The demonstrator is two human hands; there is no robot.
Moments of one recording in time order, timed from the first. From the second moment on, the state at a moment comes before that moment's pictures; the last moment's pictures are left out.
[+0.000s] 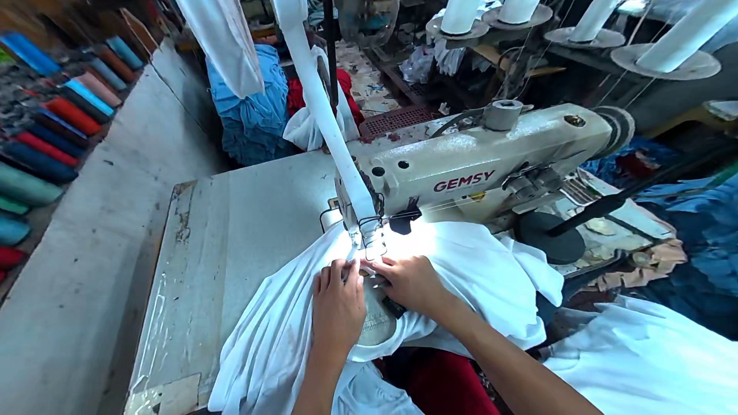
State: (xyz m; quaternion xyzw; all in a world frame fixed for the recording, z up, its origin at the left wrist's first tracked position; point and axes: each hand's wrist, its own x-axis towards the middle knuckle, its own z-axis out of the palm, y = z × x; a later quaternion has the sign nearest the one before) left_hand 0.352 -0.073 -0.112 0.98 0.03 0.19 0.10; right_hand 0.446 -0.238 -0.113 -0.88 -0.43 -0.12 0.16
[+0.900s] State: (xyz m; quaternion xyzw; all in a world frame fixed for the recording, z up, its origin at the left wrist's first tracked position) left_hand 0.348 -0.065 -0.105 0.98 0.00 0.14 0.10; right_hand 0.432 -0.222 -0.092 -0.92 -0.35 -0.04 0.17
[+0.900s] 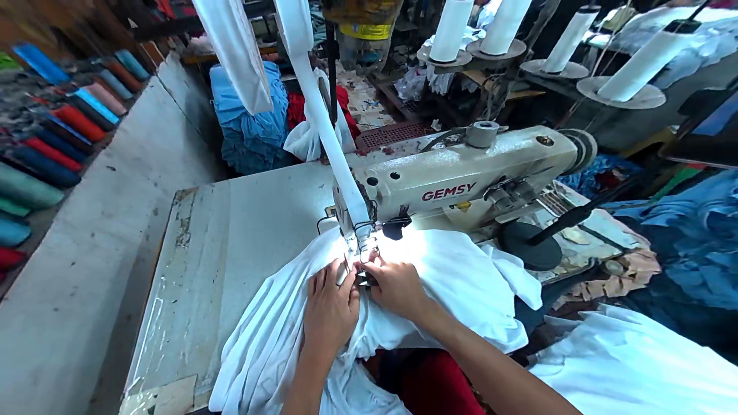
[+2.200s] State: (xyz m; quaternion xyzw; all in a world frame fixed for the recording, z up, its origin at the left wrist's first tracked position) left_hand 0.351 -0.081 -0.113 0.98 0.03 0.20 0.07; right_hand 0.402 -0.286 -0.106 -0.92 -0.30 -0.11 0.23
